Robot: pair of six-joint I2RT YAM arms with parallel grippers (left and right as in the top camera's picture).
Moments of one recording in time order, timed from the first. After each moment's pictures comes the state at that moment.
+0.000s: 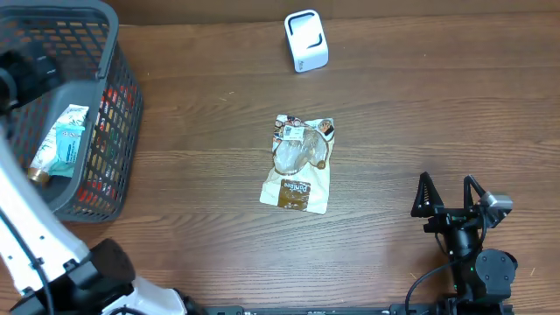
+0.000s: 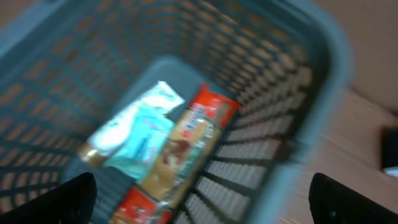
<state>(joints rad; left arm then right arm) 0.61 1.78 2.26 -1.35 0.18 -0.03 -0.02 0.01 0.02 -0.03 -0.09 0.36</state>
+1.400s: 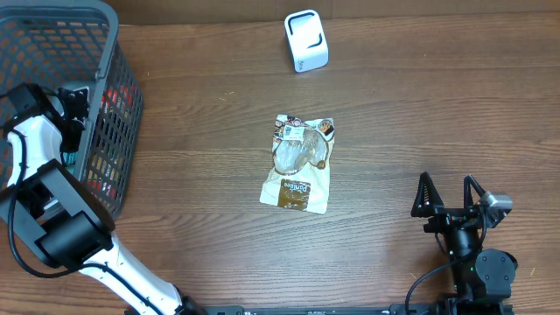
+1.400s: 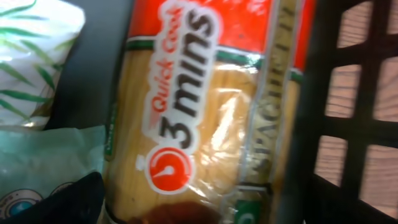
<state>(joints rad) 0.61 2.14 1.63 -0.76 0.34 0.38 -0.02 0.01 0.02 -0.03 -0.09 0.36</state>
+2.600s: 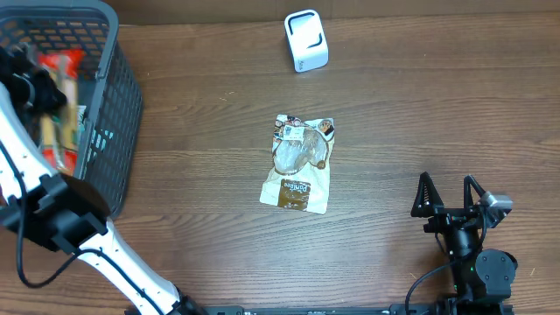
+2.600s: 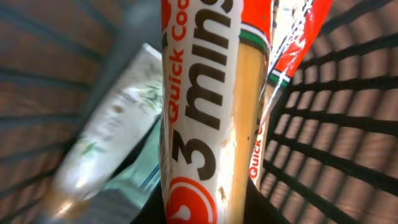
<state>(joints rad) 0.62 2.30 2.57 -1.48 0.20 0.20 -0.02 0.01 0.02 -0.03 -0.09 0.36</state>
